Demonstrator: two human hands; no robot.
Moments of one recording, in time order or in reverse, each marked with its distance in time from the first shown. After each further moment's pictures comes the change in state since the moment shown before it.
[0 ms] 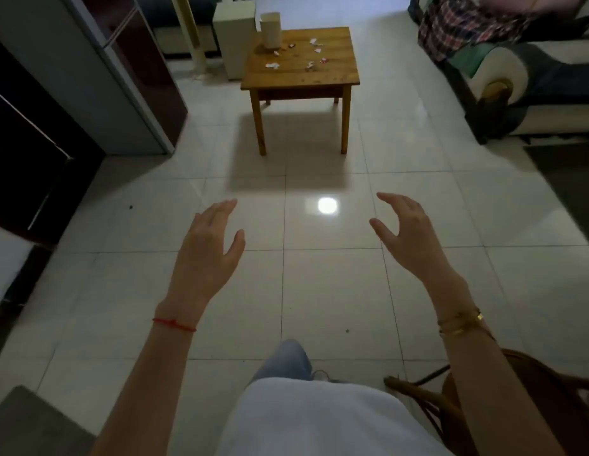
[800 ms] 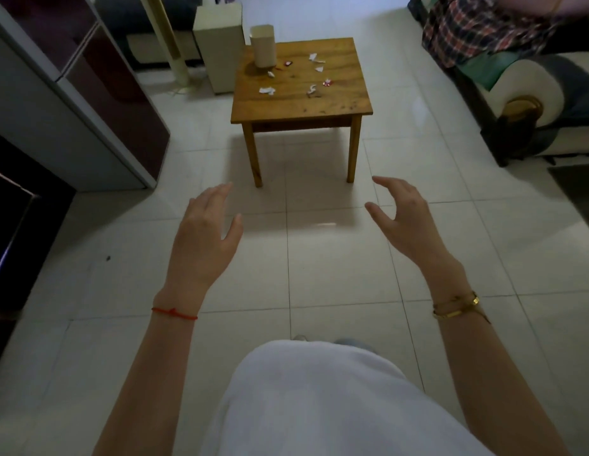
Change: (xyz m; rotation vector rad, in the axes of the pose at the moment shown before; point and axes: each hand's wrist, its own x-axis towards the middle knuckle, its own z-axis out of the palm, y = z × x) left_hand 0.395 -0.112 0.042 -0.003 0.019 0.036; right_hand 0.395 0.023 0.078 0.009 0.043 0.026
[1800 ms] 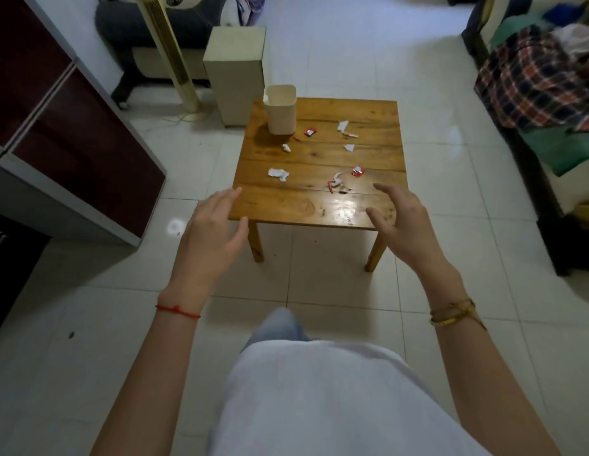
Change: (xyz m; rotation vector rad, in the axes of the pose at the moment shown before) left_hand 0.583 -0.098 0.111 0.005 -0.008 -0.132; right_hand 0.619 0.095 0.079 0.036 -0.068 -0.046
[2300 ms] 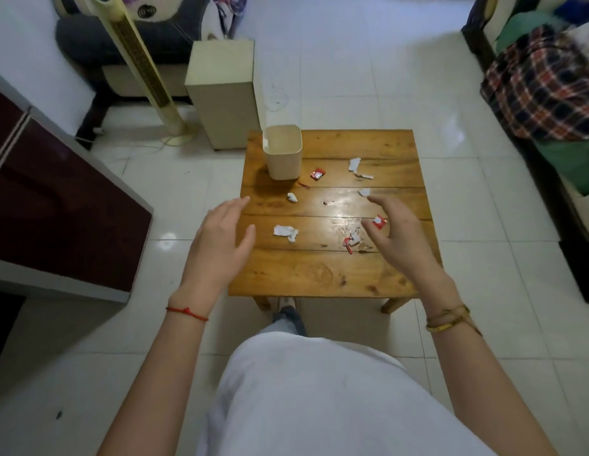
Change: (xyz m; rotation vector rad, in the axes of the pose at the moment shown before) left_hand 0.288 -0.094 0.040 -0.028 -0.123 0.008; right_hand 0.264 0.011 0.087 -0.018 -0.061 0.091
